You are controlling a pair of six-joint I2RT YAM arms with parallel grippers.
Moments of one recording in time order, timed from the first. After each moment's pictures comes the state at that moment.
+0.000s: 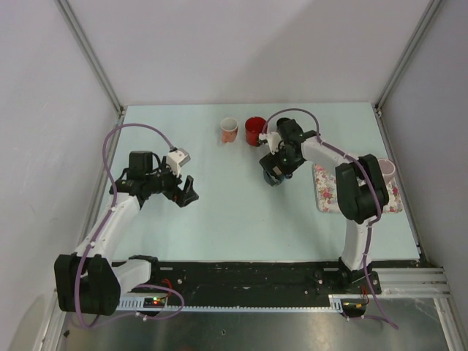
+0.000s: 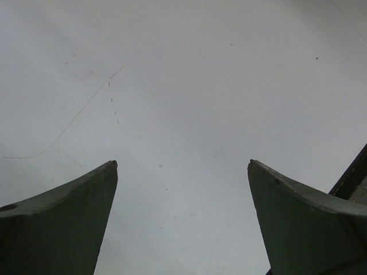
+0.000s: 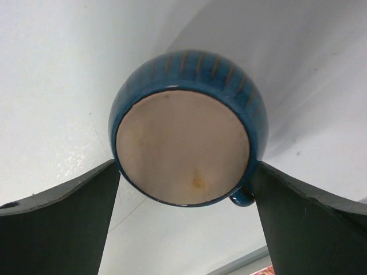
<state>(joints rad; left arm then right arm) -0.08 1.11 0.78 -0.51 0.64 0.40 0.41 1.97 1.46 -0.67 -0.23 -0.30</state>
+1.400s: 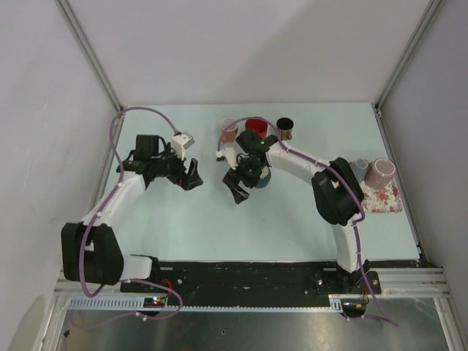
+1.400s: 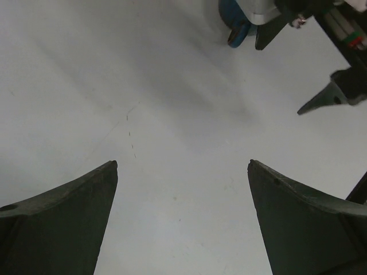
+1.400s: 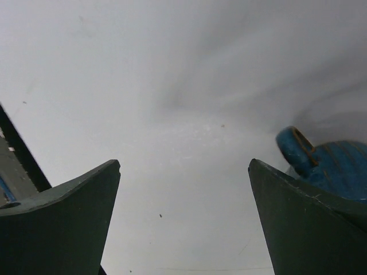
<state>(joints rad) -0.09 1.30 0.93 -0.48 0.64 0.34 0.69 2.07 1.63 -0.80 -0.46 -0.35</state>
